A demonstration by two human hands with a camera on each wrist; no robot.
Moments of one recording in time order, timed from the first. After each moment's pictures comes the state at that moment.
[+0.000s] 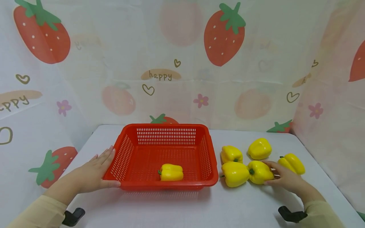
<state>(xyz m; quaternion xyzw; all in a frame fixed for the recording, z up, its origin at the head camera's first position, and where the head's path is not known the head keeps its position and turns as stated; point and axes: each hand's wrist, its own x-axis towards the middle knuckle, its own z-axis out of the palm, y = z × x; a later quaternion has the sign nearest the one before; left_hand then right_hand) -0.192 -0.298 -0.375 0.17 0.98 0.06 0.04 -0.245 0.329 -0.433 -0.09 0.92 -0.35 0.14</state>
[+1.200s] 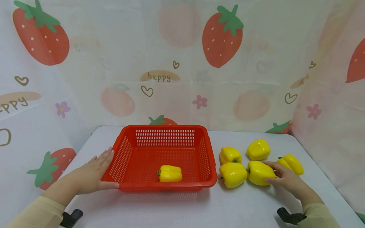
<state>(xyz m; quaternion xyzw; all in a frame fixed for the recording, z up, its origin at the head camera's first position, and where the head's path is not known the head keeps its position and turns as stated) -0.193 -0.299 -0.375 0.17 0.98 0.06 0.05 -0.244 0.334 -0.438 -0.06 0.91 -0.39 0.10</state>
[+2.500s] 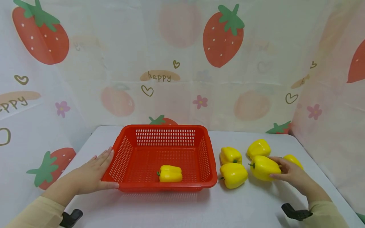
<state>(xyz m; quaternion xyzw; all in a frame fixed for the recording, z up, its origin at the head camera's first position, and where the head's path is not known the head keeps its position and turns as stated) -0.192 -0.300 -0.375 0.18 0.98 0.05 0.04 -0.245 0.345 -0.418 -0.08 0.90 -0.41 0.08</state>
